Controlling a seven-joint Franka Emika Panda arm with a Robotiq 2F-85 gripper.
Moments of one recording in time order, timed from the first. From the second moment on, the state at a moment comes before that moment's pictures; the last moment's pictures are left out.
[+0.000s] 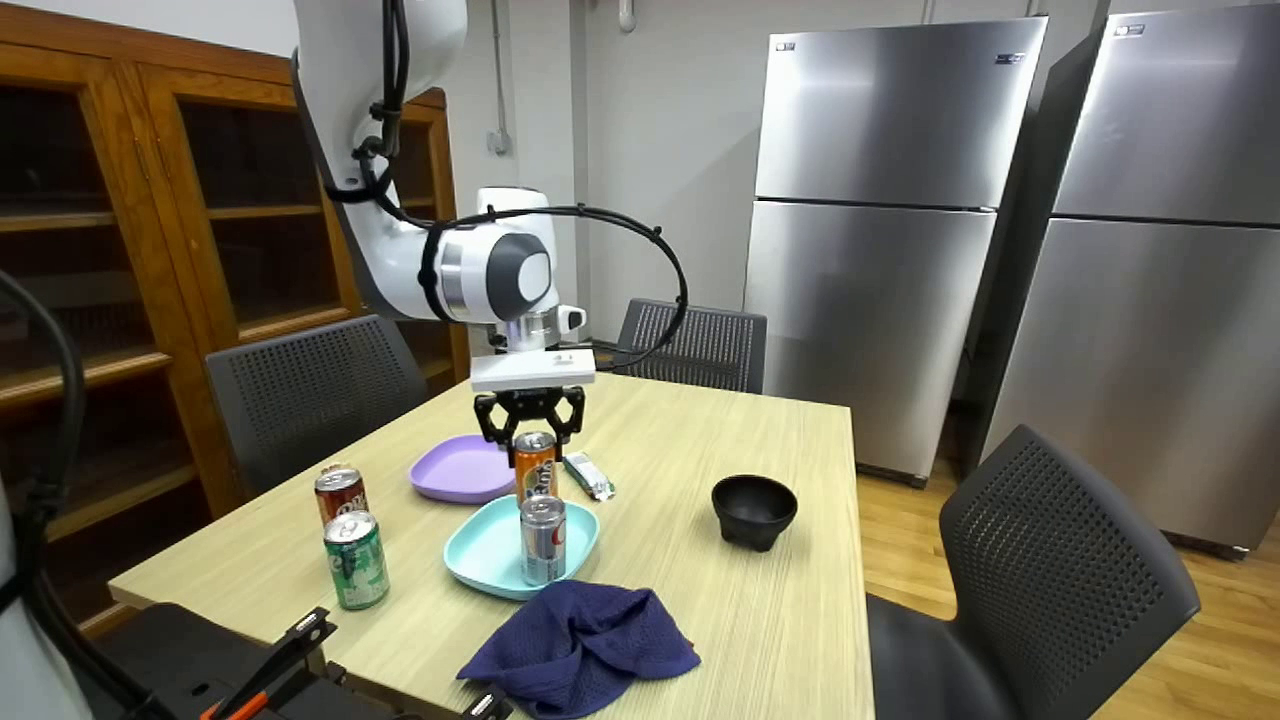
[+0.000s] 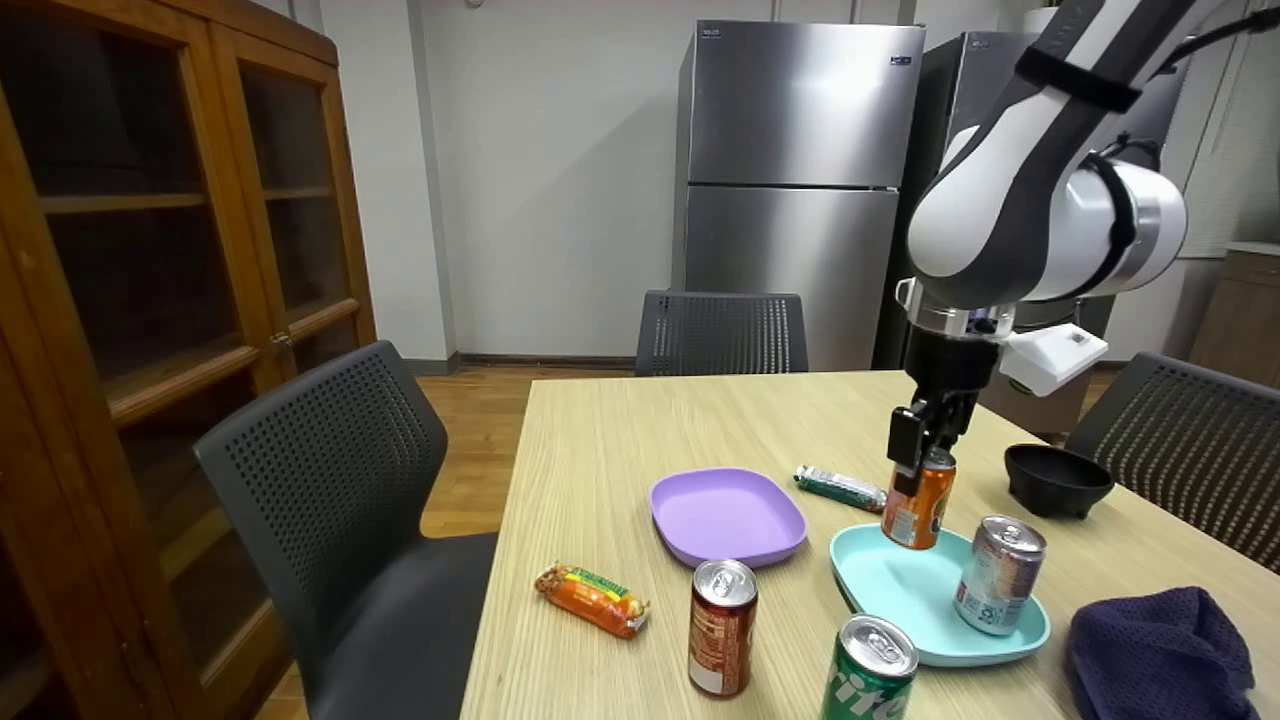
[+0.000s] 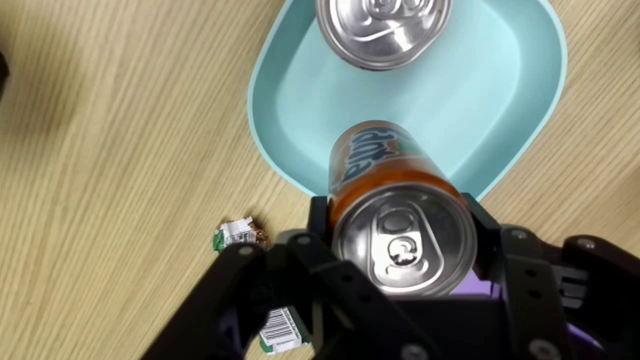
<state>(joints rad) -0.06 0.35 0.12 -2.37 -0.16 2.76 -0.49</state>
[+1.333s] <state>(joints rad) -0.05 0.45 0.11 -2.32 -0.22 2.76 -0.49</state>
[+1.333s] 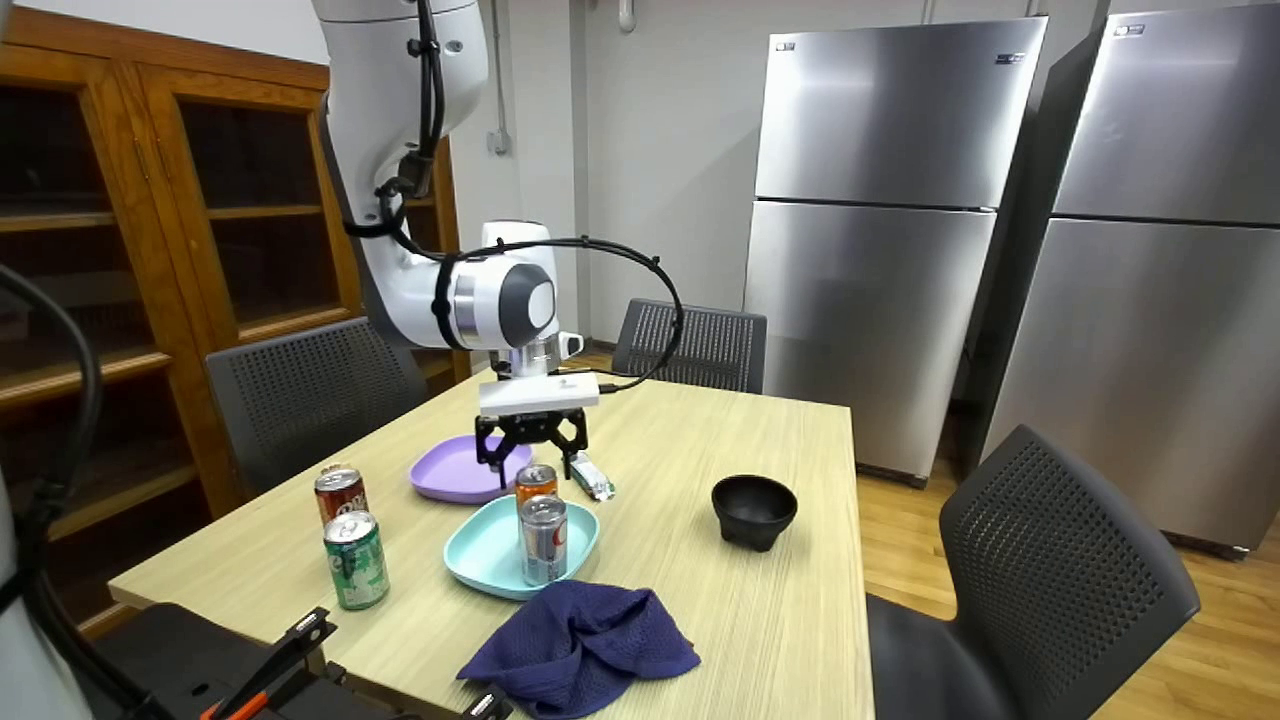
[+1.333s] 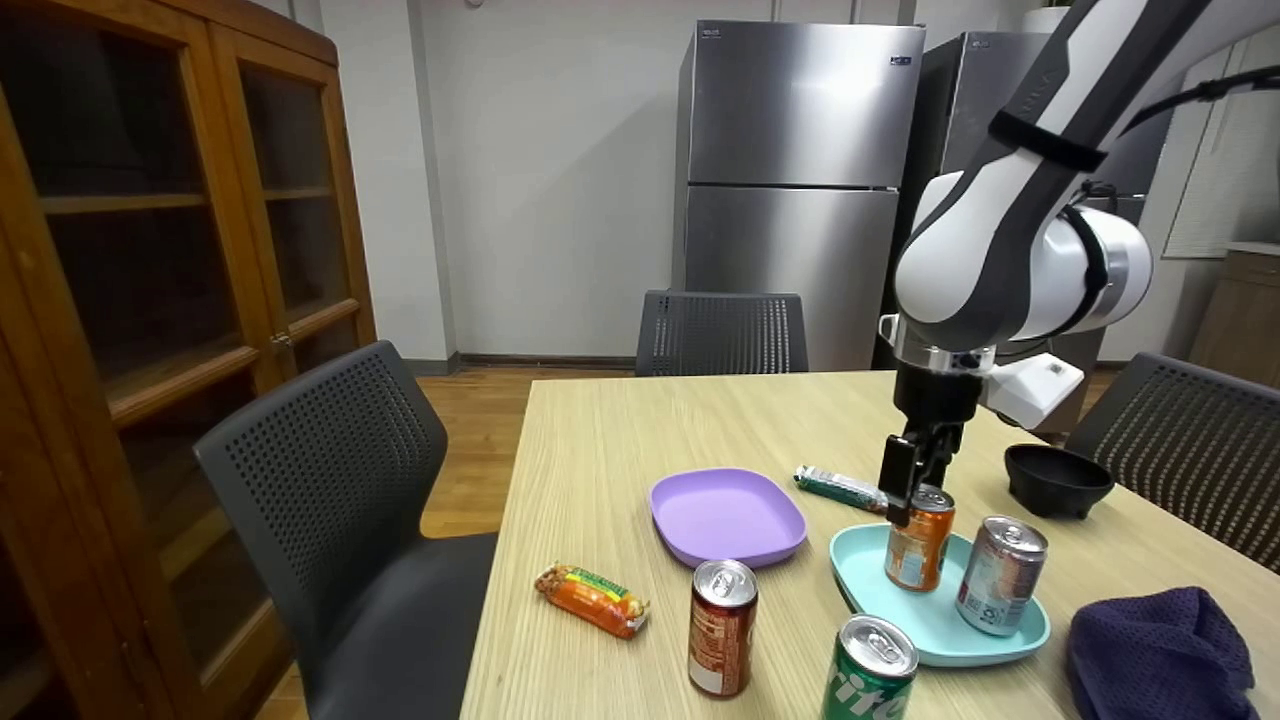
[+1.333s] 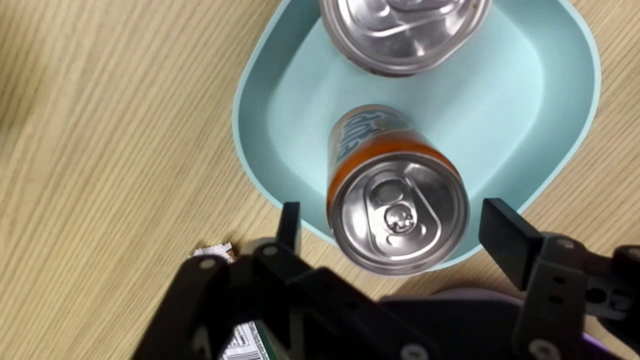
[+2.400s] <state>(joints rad) -0.05 0.31 0.11 -2.38 -0.23 2.73 -0.52</state>
